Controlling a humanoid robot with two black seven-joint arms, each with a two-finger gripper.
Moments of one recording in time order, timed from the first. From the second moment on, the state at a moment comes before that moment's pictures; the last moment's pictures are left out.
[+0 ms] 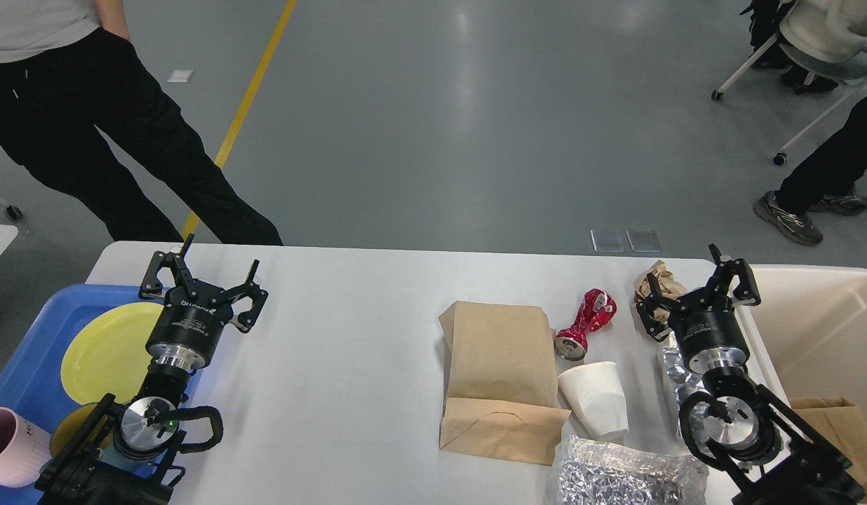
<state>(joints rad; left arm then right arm) -0.26 0.08 -1.41 -0.89 0.18 -0.44 -0.14 0.26 -0.23 1.13 0.89 -0.19 0.17 0.42</state>
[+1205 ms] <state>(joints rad) -0.31 0.08 -1.40 -0.82 0.17 -0.44 -0.16 0.26 -0.23 1.13 0.89 -0.19 0.17 0.42</state>
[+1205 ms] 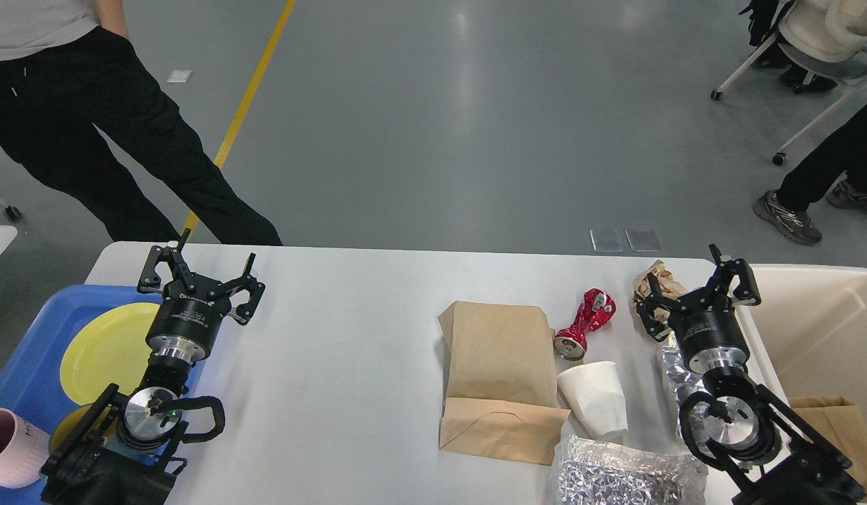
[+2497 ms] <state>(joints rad) -0.31 0.08 -1.40 -0.82 0.17 -0.44 -0.16 0.27 -0.31 1.06 0.87 -0.12 0.18 0.41</state>
